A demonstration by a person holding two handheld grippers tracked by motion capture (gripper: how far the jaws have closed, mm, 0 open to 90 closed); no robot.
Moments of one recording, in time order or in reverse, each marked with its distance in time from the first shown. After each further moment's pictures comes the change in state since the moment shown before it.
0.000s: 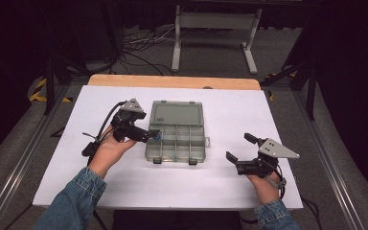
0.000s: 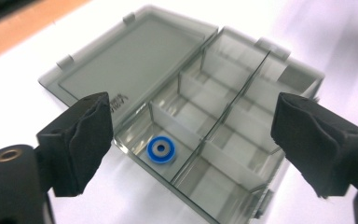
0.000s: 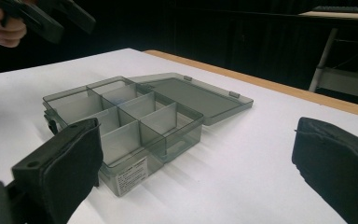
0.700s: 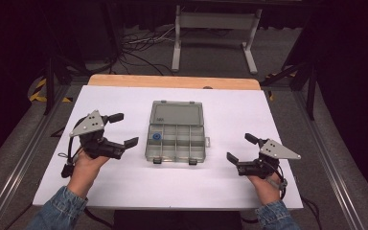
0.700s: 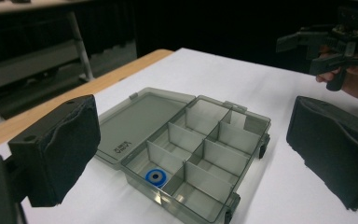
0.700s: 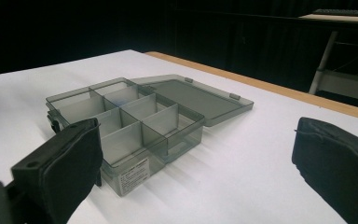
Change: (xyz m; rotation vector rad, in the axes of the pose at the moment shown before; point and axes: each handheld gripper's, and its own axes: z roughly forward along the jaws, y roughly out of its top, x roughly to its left) left arm -0.014 -0.058 -0.065 -0.399 0.006 0.080; right arm 0.001 0.001 -0.003 -0.007 0.003 -0.006
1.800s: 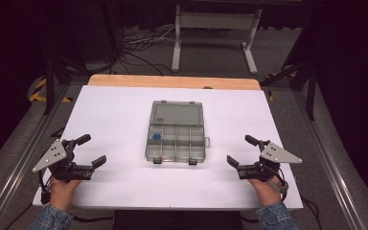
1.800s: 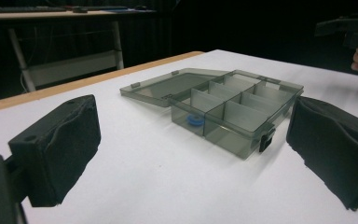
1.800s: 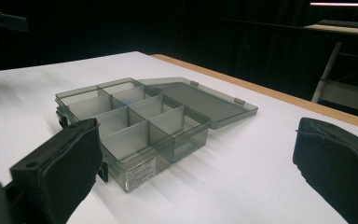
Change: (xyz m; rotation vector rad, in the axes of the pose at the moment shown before) left arm 0.017 -0.098 -0.066 -0.094 0.122 -0.054; right arm 0.005 -0.002 -0.005 -0.019 0.020 -0.043
